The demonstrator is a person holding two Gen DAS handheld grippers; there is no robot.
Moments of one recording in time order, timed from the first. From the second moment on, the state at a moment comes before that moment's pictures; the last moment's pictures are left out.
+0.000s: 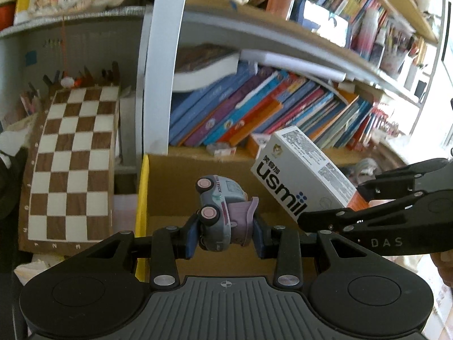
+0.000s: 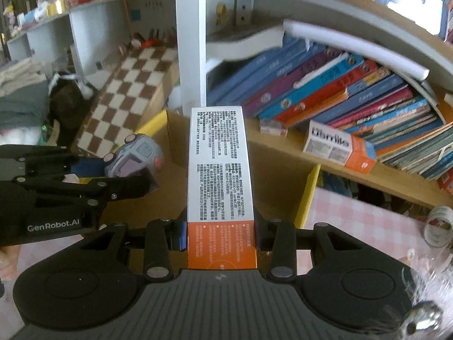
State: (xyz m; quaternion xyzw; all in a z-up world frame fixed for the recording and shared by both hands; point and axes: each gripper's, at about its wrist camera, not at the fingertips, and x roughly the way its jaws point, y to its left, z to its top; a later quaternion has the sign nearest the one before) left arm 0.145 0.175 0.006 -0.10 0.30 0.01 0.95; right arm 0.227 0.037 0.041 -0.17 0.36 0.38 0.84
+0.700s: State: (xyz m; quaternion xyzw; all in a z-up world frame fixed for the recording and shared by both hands) left arm 0.170 0.154 -0.033 -0.01 0.38 0.01 0.93; right arm 0.244 0.078 -0.027 -0.27 0.41 0.37 0.79
